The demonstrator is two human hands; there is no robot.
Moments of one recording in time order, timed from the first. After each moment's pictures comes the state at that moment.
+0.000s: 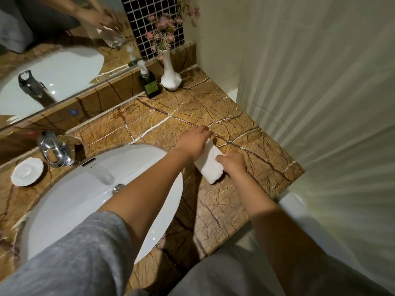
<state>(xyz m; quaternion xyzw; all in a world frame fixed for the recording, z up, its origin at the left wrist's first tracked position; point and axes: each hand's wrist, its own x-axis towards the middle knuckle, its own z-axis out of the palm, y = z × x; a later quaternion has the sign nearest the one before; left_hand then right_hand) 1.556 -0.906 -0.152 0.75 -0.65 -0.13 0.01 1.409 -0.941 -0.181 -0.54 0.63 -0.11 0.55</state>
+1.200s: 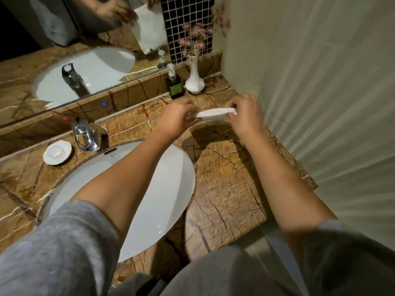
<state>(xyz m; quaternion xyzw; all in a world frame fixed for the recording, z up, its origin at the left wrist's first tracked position) 1.626 -0.863 -0.075 0.76 -0.61 0.00 0.22 1.471 -0.992 -0.070 -0.86 0.41 -0.22 0.20</state>
